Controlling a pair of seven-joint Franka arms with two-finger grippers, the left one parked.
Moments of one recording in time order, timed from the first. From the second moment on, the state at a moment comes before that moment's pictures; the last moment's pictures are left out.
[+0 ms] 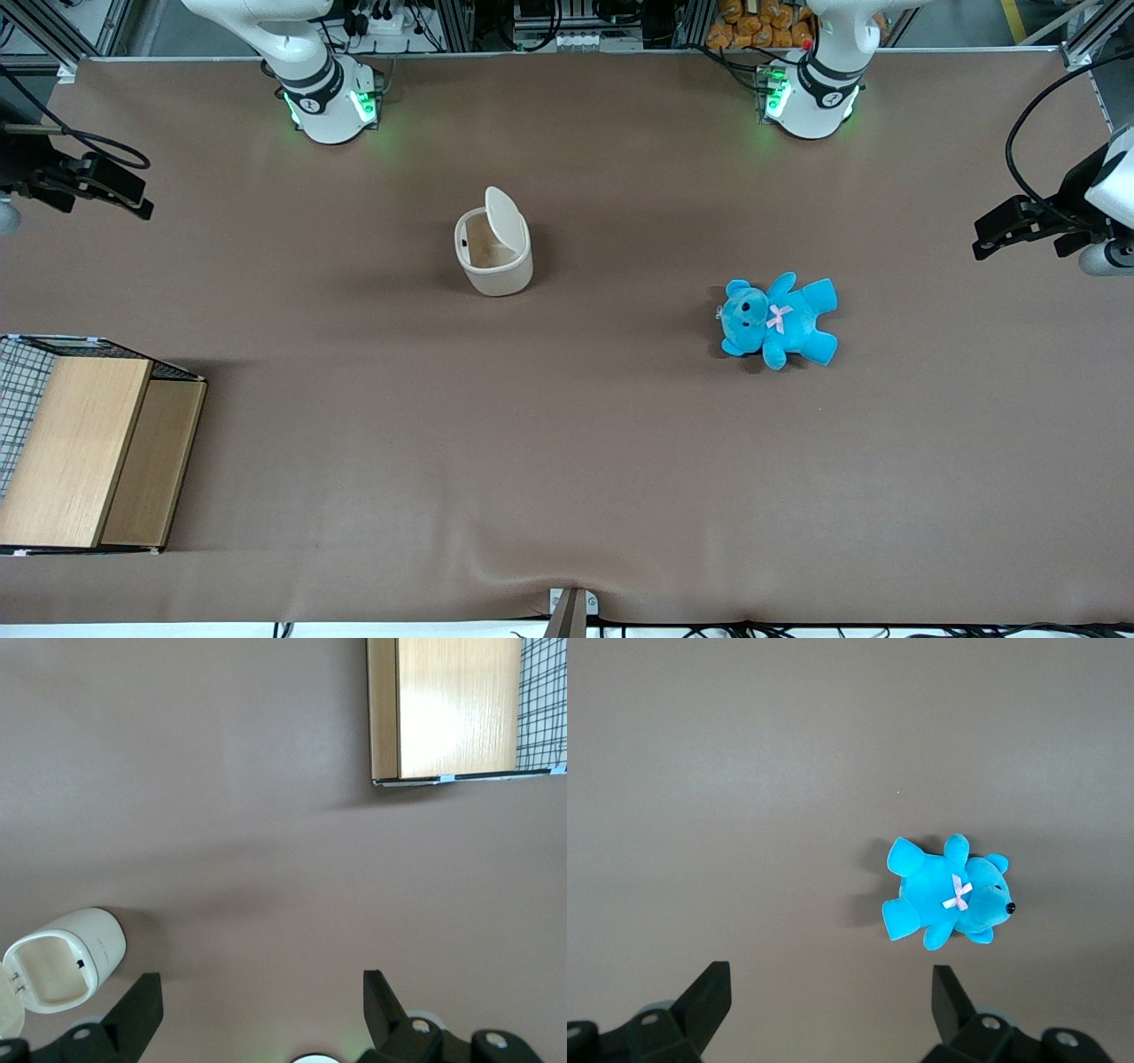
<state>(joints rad) -0.01 -0.02 0.03 -1.51 0.00 1.44 0.13</state>
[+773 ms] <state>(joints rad) -0.01 -0.02 0.03 -1.51 0.00 1.46 0.12</state>
